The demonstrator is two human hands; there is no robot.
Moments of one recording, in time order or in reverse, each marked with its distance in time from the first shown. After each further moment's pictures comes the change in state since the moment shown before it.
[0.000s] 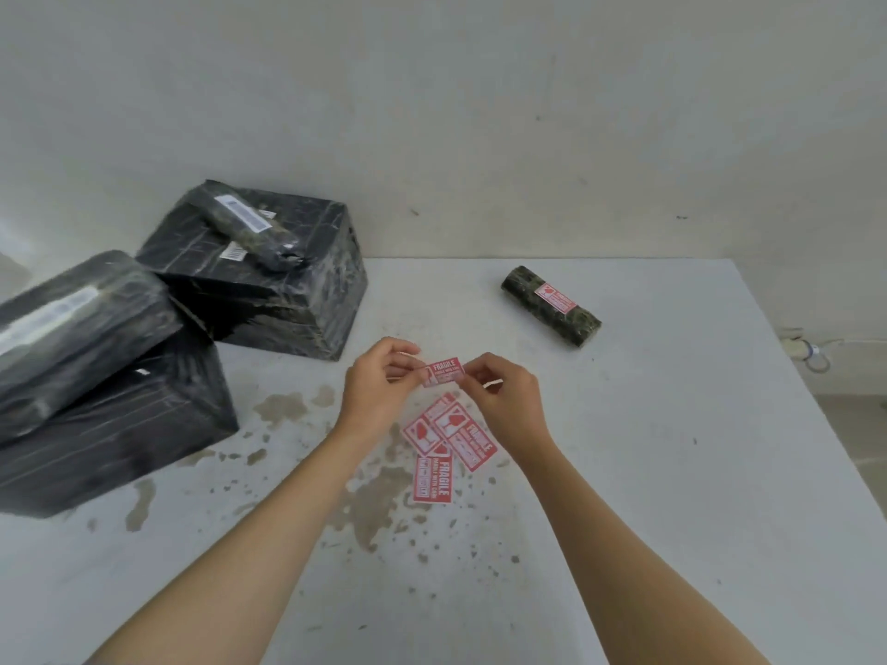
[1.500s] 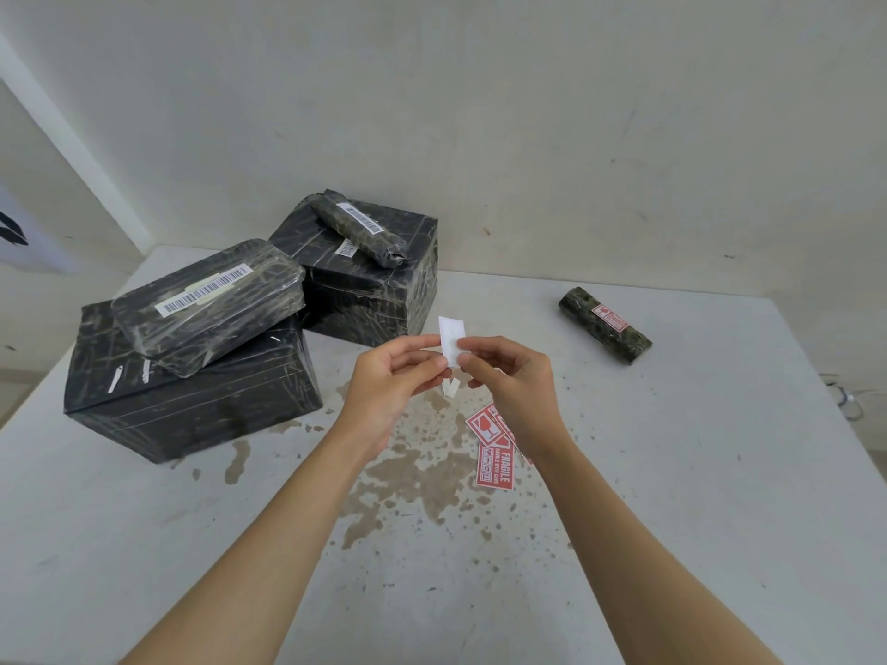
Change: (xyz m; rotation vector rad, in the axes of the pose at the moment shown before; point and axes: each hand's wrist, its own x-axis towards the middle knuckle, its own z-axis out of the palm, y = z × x) left_hand -0.064 0.031 -0.092 -0.484 -0.063 -0.066; right_hand -0.046 -0.097 0.037 0.451 -0.091 -0.009
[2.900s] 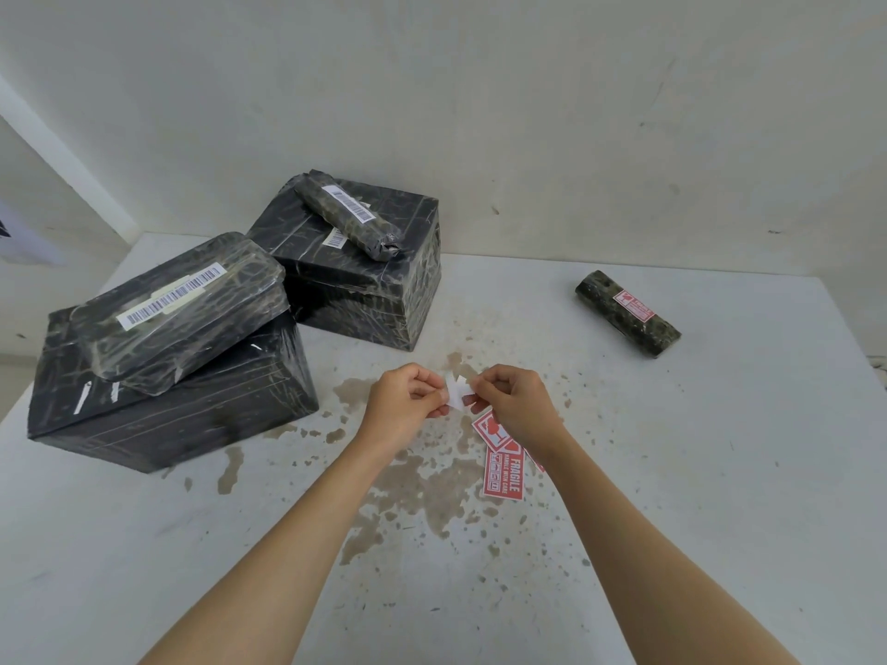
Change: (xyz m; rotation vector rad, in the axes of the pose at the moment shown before) left_hand 0.048 -0.058 -0.002 0.413 0.039 -0.163; right_hand 0.040 0.059 -0.011 -0.268 -0.127 0.295
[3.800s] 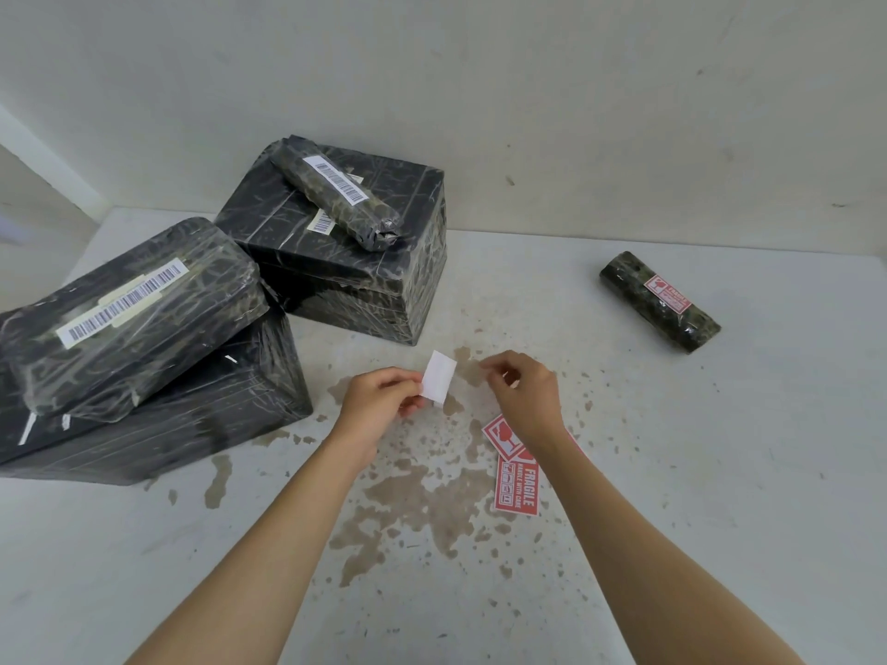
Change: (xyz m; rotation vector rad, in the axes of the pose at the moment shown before) left_hand 0.037 -0.020 -0.017 -0.192 0.087 -0.295; right_hand 0.048 0.028 0.014 -0.271 0.207 -0.053
